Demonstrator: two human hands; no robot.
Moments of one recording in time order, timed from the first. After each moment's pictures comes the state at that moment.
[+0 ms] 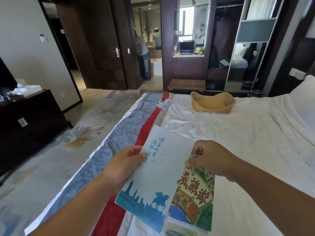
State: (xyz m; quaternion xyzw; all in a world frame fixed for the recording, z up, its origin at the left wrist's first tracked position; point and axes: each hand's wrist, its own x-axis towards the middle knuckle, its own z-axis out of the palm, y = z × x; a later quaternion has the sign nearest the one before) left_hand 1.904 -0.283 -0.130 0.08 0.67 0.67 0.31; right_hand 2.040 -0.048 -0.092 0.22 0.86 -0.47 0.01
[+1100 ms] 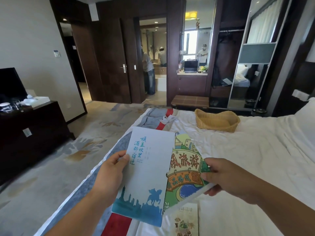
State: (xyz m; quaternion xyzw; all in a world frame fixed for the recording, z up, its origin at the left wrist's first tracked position) left_hand 1.874 -0.304 -0.107 0.04 0.68 0.72 0.14; right_hand 2.036 -0.037 -0.077 0.14 0.82 -0.56 0.05
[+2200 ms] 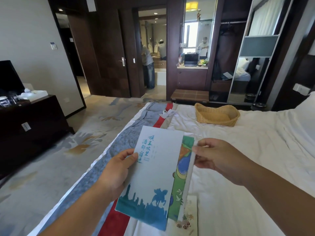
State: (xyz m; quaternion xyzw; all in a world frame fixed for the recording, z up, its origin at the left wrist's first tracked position) left_hand 1.877 -0.297 -0.111 0.06 0.64 0.72 0.25; right_hand 2.011 -0.052 -0.057 0.19 0.71 -0.68 -0.03
